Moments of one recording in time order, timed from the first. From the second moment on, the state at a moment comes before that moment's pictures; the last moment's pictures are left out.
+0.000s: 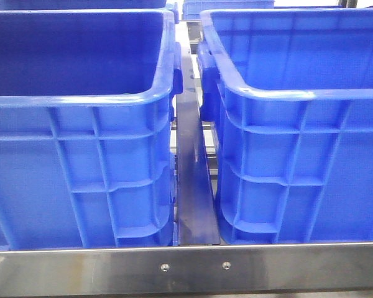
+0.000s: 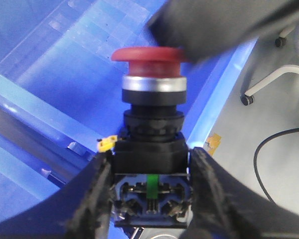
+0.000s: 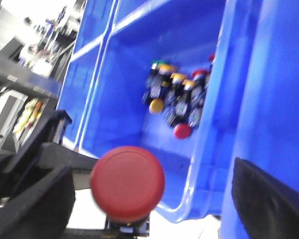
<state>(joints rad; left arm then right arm) -0.98 1.37 -1.35 0.02 0.77 0.03 0.10 1.05 -0.79 1.37 0.90 -0.65</state>
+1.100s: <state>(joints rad) -0.98 1.37 -1.35 0.02 0.77 0.02 0.17 1.09 -0.79 1.46 0.85 -0.82</state>
